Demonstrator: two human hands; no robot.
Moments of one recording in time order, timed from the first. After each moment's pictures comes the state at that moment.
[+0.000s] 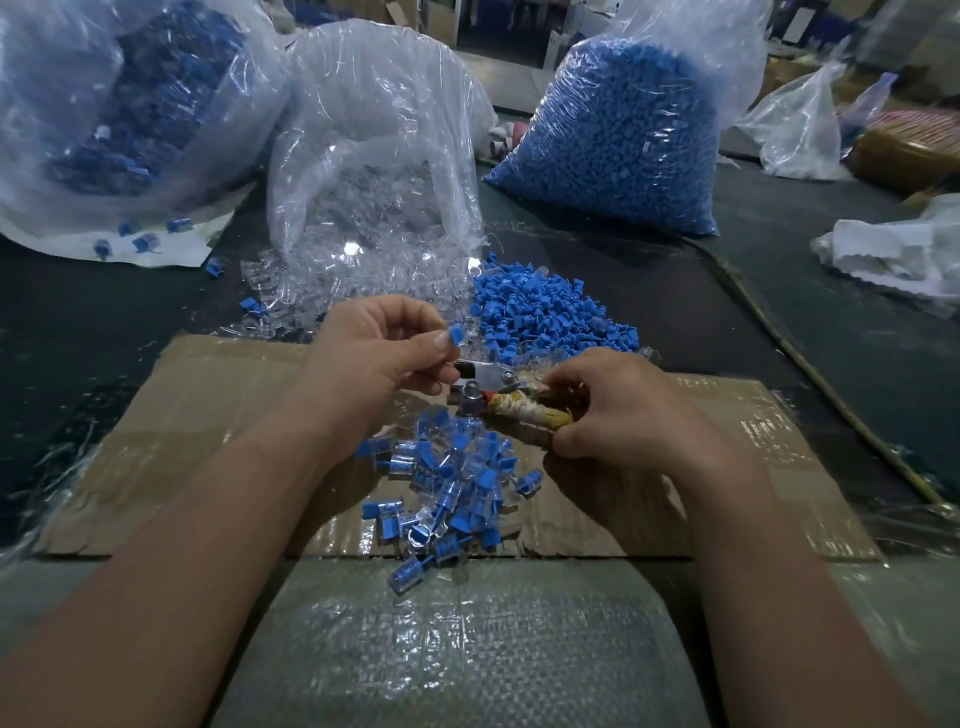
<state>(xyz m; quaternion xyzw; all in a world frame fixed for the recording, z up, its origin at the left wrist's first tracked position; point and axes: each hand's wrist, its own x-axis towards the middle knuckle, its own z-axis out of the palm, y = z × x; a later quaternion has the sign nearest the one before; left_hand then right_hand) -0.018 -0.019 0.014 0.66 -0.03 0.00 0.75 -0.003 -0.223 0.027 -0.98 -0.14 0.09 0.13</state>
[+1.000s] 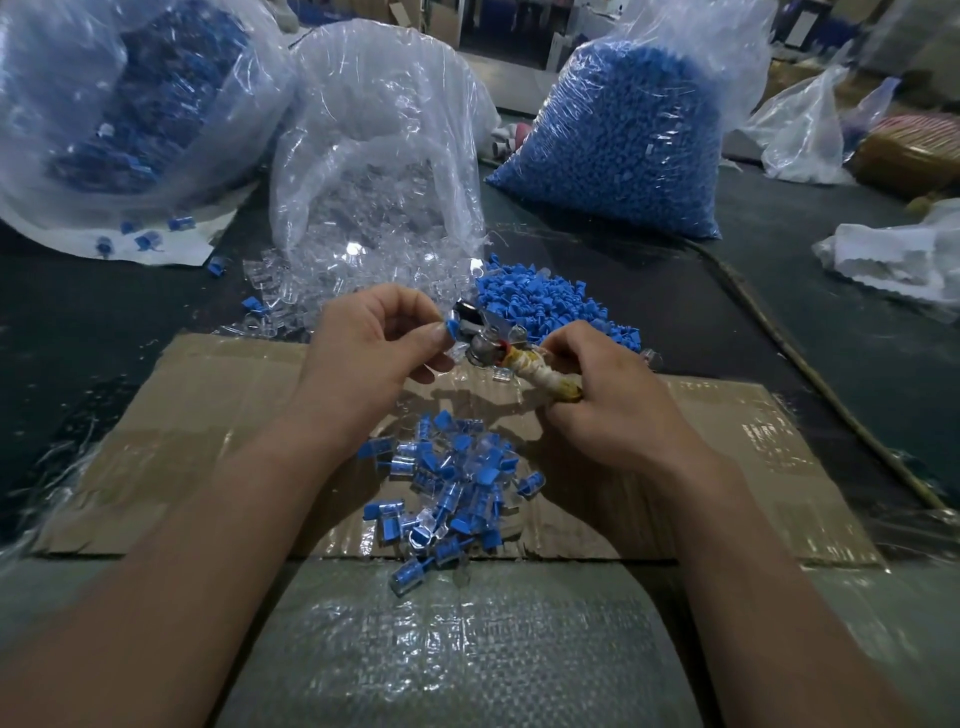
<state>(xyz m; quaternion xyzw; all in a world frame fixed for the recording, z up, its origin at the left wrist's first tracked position) -0.018 -0.021 0.012 0.74 -0.06 0.11 0.66 -0.005 -0.215 0.019 -0.96 -0.15 0.00 0.24</state>
